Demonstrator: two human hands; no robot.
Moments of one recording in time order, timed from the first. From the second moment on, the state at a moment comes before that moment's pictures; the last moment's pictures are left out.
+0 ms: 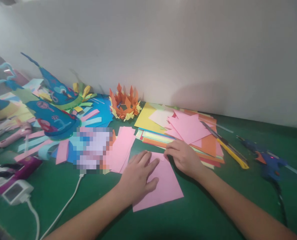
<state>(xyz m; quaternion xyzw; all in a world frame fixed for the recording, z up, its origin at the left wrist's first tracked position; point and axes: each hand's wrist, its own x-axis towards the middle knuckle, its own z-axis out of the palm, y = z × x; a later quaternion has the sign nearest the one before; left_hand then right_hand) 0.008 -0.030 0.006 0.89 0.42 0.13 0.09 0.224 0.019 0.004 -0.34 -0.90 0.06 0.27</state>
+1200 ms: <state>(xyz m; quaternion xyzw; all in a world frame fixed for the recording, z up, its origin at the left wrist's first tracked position) 0.008 -0.031 0.007 0.88 0.43 0.16 0.13 0.204 0.006 0.007 -0.49 -0.78 0.26 0.28</state>
